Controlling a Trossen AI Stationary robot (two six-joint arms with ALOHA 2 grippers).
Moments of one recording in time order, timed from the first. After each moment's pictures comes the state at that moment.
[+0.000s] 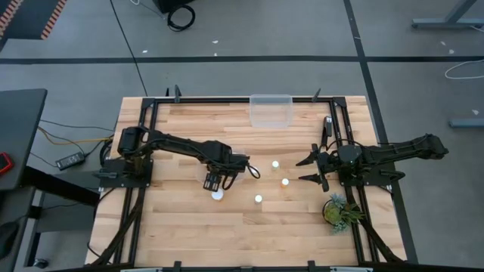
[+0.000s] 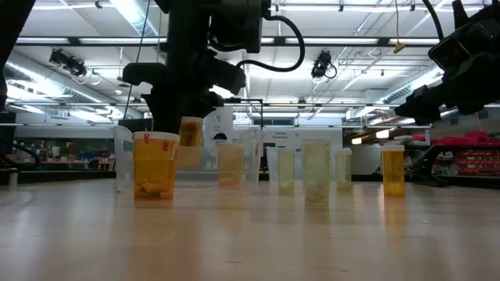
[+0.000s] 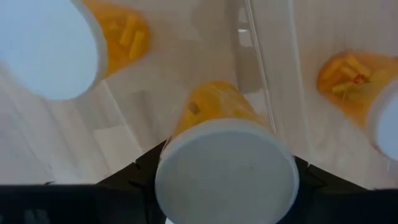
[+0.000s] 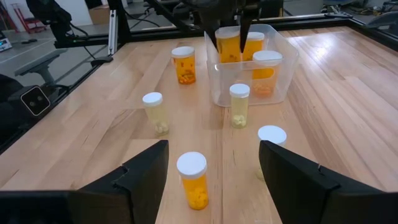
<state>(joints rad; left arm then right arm) -0.06 1.93 1.45 -1.10 -0.12 0.19 0.11 0.28 0.01 0.01 0.00 0.10</state>
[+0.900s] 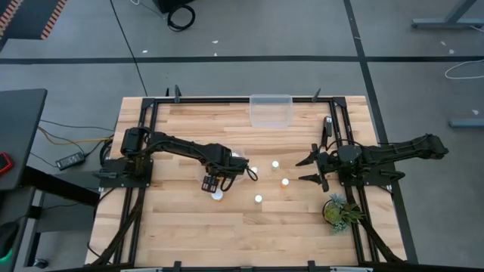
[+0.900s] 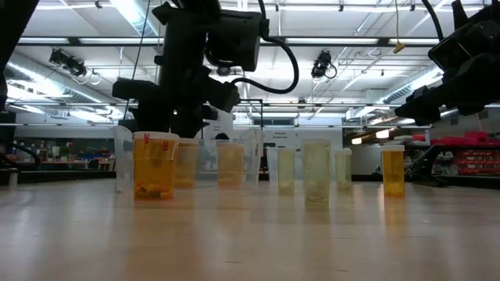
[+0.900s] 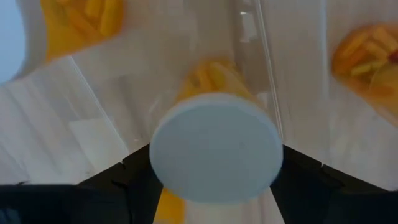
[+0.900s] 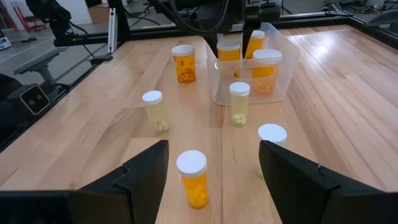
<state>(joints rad) -0.06 1.95 1.41 -1.10 -0.11 0.19 0.11 0.29 0.01 0.01 0.00 0.10</state>
